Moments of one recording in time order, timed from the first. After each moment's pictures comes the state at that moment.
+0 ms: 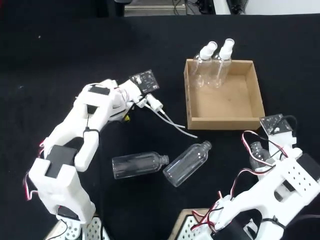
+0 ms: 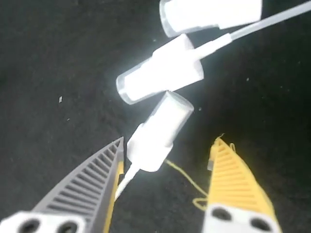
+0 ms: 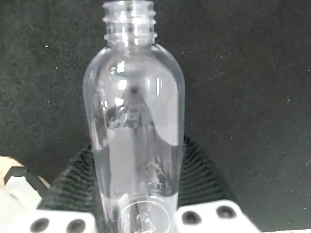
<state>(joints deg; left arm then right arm) 6.8 12.9 19.2 37.8 -57.3 53.5 -37.7 54.1 71.2 63.0</state>
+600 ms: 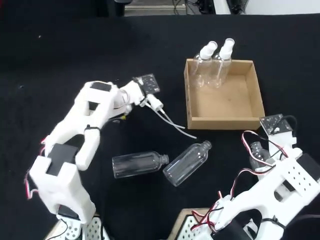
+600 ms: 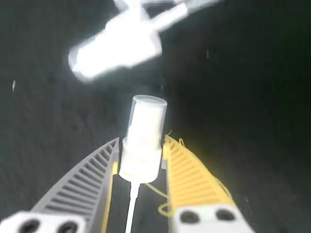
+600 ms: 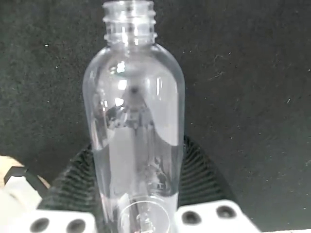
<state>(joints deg) 6.8 11.8 15.2 50.5 -57.6 53.5 -37.8 54.1 71.2 63.0</state>
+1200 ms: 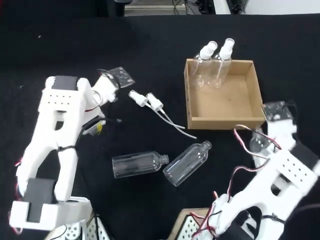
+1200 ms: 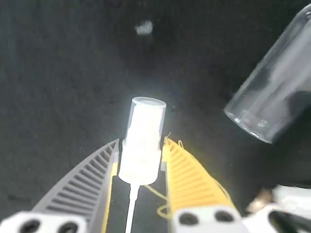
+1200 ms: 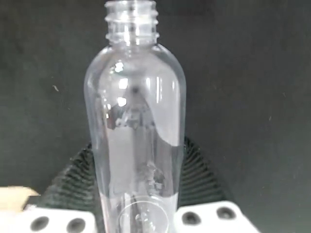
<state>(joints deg) -1.9 -10.3 15.2 85.5 -49.8 43.3 -37.8 48.0 73.4 49.0</state>
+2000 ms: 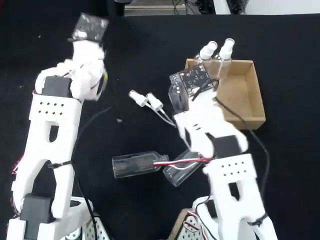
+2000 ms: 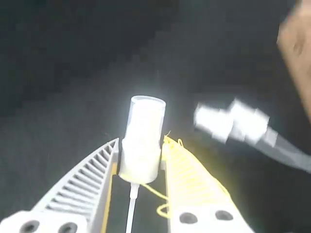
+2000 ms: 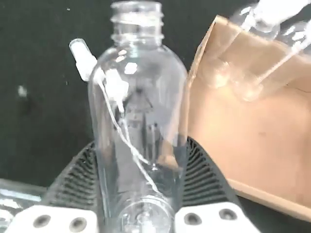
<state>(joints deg) 0.3 -18.4 8.1 61.6 -13.0 -11.0 -49.4 55.6 48.0 8.9</state>
